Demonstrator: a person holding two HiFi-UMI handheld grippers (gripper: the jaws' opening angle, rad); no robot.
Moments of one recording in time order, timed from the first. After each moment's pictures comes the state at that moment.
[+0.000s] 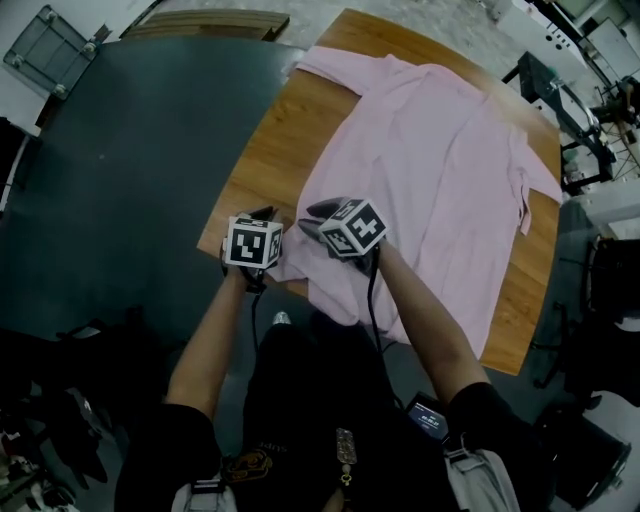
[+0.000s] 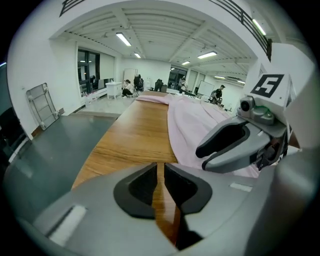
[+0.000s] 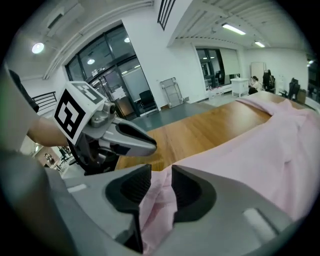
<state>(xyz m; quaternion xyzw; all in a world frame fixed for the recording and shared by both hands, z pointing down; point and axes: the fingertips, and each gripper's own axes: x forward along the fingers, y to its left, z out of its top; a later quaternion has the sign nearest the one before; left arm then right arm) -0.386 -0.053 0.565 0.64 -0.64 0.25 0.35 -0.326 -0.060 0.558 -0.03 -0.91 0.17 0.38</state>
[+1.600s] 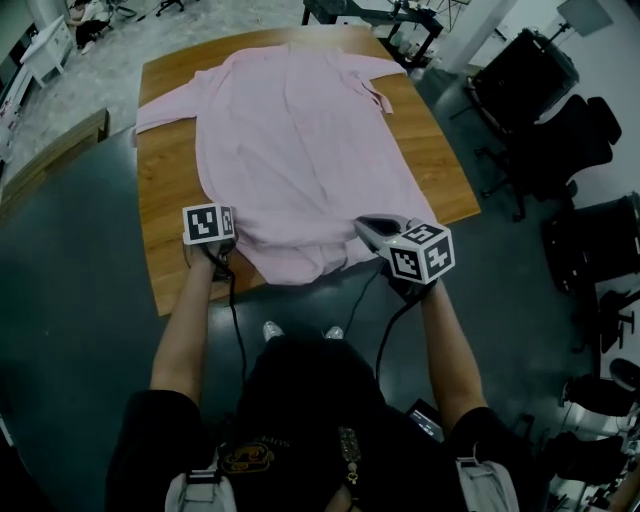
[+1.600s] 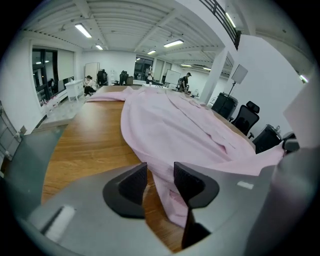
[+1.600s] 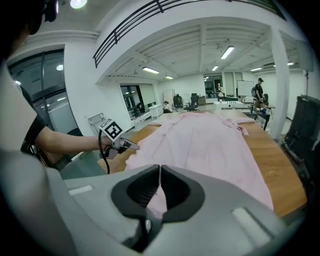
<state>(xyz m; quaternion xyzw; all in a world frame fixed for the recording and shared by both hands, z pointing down) -0.289 -0.105 0.573 0.75 -0.48 0.31 0.33 -0.029 0.025 0.452 0.44 -0.83 0.25 0.24</state>
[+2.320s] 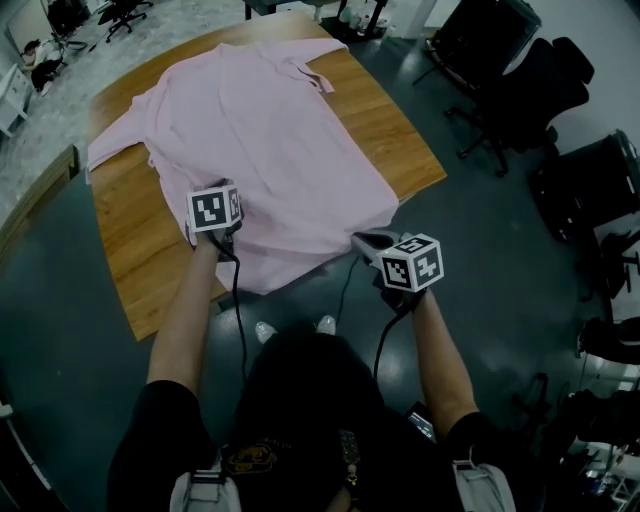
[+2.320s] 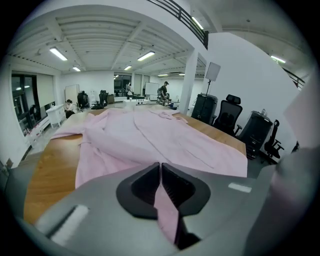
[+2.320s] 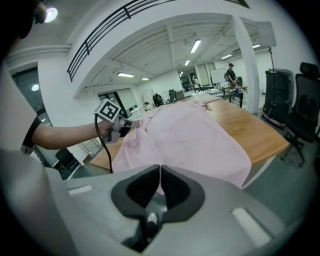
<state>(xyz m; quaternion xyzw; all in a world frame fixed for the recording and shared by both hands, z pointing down) -0.115 -0.131 0.521 0.82 -0.43 0.30 0.22 0.083 0.100 0.505 0.51 -0.76 0.35 0.19</state>
